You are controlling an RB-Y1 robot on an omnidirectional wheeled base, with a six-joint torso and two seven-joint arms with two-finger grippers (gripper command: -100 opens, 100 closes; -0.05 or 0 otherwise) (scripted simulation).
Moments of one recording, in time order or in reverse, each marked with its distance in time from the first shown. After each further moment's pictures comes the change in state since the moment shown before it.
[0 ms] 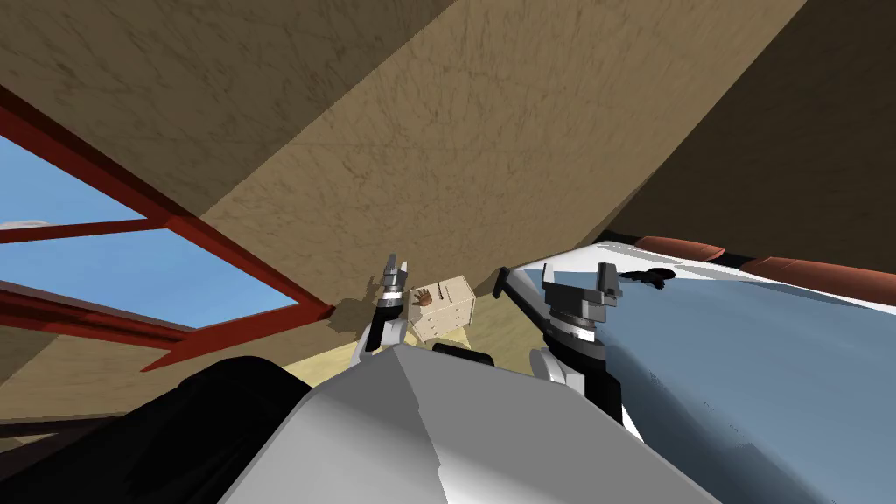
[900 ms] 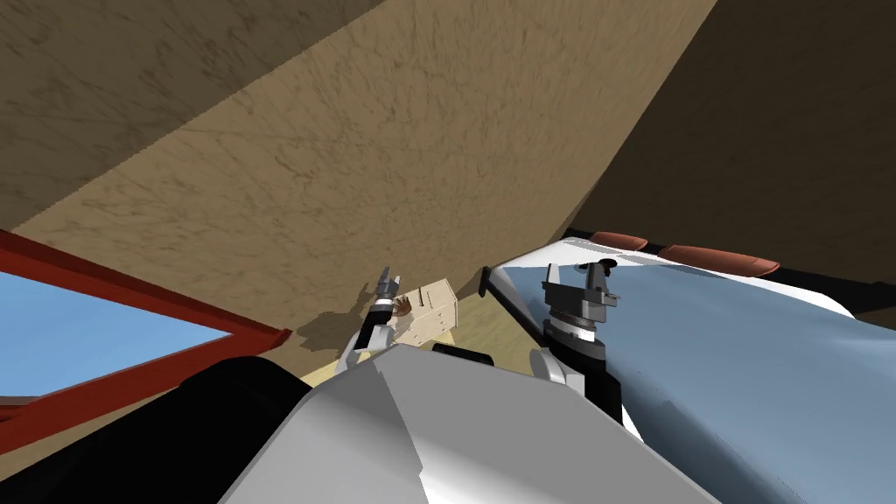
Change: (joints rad) left arm 0.013 0.111 0.141 0.198 0.134 0.100 0.103; right arm 0.000 0.000 0.000 0.000 0.000 0.000 0.000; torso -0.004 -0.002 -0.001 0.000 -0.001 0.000
